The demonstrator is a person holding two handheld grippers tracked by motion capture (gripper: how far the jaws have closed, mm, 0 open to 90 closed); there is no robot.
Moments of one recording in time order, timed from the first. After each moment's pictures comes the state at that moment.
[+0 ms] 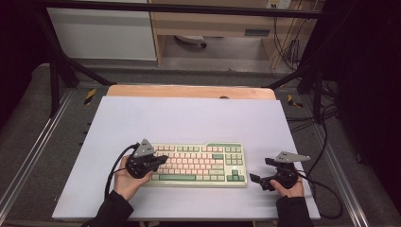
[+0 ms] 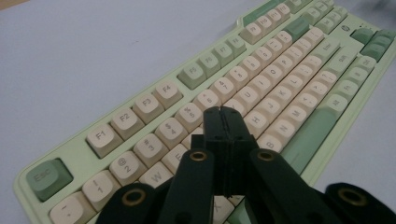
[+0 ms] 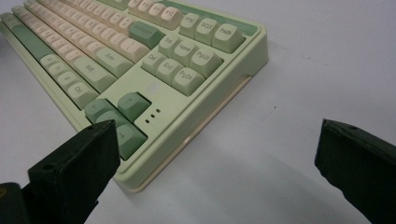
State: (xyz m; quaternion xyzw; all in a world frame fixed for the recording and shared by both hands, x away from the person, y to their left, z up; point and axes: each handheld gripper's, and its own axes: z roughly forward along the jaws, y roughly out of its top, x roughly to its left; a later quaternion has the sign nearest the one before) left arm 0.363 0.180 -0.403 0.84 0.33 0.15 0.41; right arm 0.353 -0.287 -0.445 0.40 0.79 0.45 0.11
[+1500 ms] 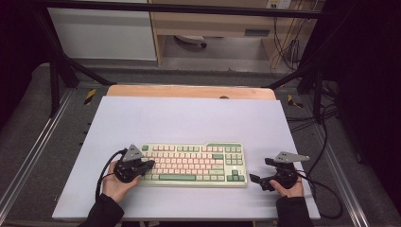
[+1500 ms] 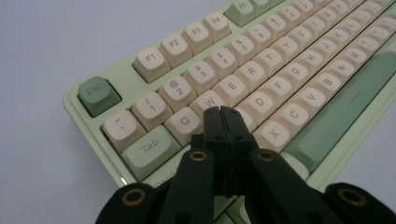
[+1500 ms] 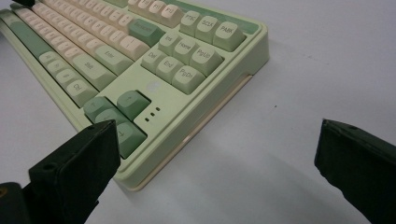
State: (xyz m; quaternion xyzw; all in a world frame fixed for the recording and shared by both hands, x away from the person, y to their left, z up) left arm 0.362 0.213 -0.429 0.84 0.37 0.15 0.38; right arm 0.353 -0.286 -0.446 0.40 0.79 0.45 0.11
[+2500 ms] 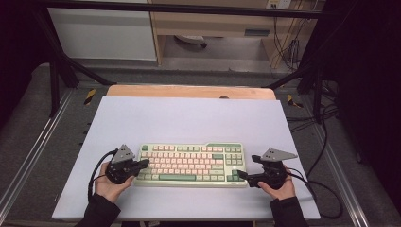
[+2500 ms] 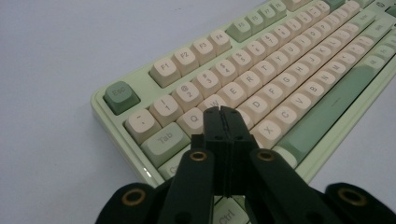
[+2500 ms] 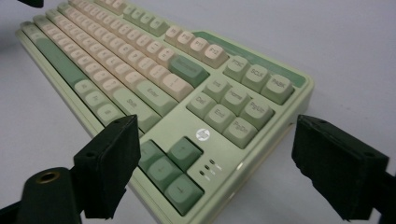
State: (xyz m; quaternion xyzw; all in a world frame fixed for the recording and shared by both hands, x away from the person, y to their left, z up) left arm 0.352 0.230 -0.417 0.82 0.36 0.15 0.41; right arm 0.347 -0.238 -0.418 0.37 0.80 0.45 0.14
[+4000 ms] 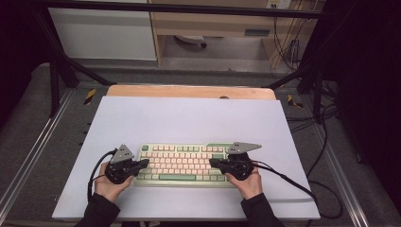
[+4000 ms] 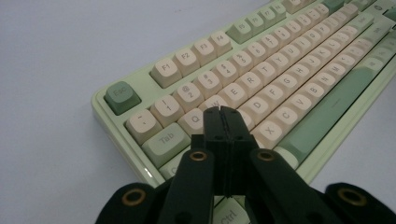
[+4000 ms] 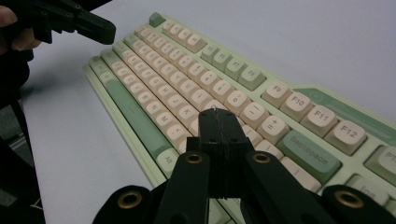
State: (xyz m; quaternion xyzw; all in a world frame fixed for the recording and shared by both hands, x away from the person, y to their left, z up) left arm 0.352 0.231 -0.418 0.82 0.36 0.16 0.41; right arm 0.364 -0.145 -0.404 0.34 0.81 0.47 0.08
